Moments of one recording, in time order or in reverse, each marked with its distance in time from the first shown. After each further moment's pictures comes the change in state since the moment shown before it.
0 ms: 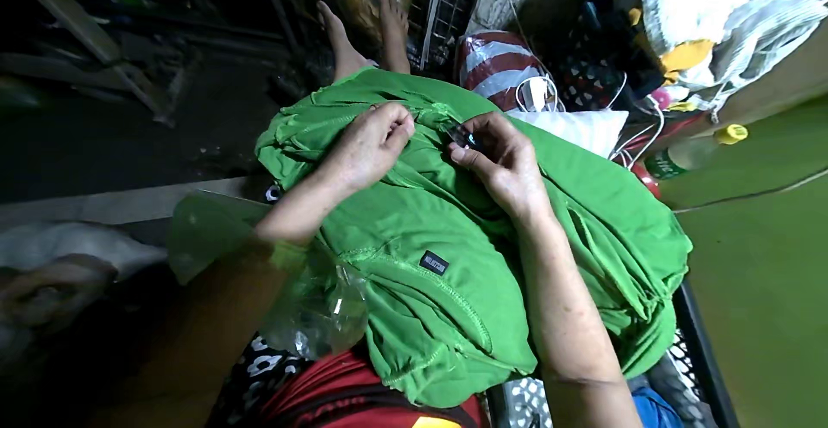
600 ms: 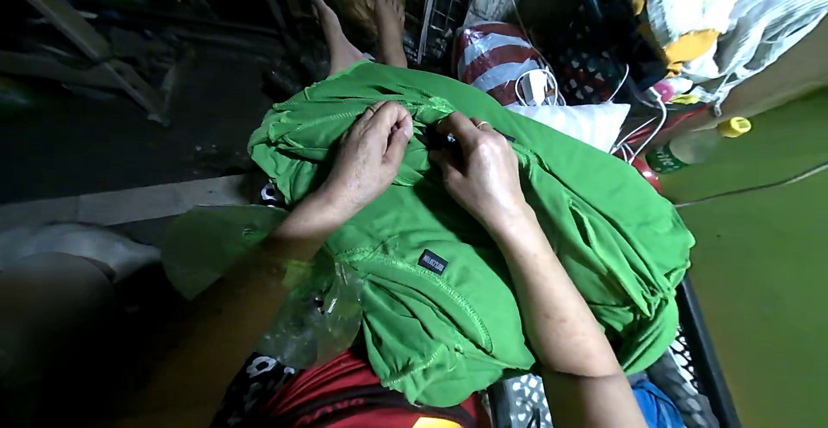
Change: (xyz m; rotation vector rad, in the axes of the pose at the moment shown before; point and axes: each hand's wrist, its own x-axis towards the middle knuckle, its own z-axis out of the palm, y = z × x) left_hand -0.014 0.002 0.018 0.045 0.181 0.067; right_hand 0.002 -0.033 0.028 -0.611 0.006 0.041
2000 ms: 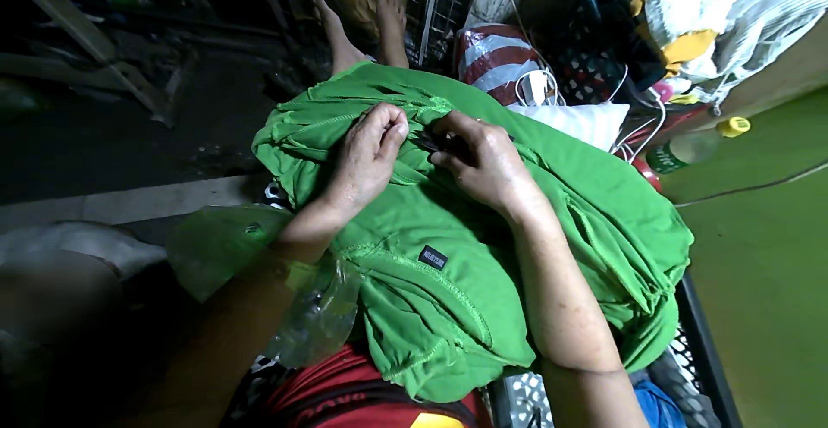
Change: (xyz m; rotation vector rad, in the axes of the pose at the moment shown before) left_hand -0.005 -0.008 0.004 -0.181 0.048 -0.069; right_hand 0.012 0.015 -0.013 0.144 -0.211 -0.096
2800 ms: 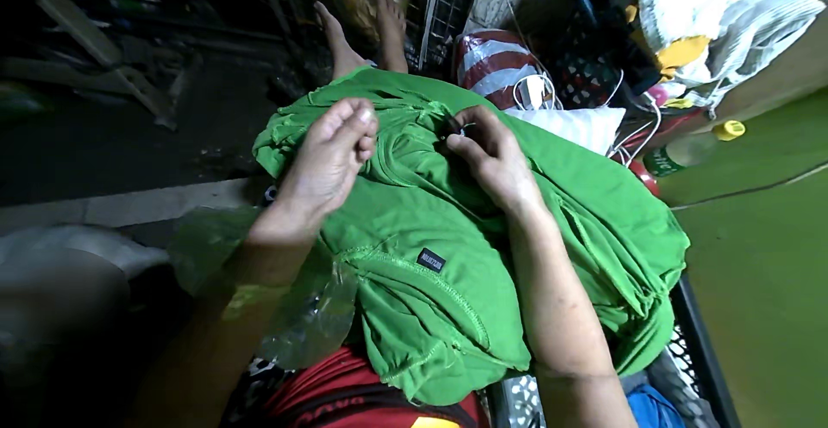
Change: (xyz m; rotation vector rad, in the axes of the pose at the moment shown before) left_hand -0.007 0.005 -0.024 -0.737 0.023 -0.136; right_hand -0.004 0.018 0.004 0.384 0.119 0.076
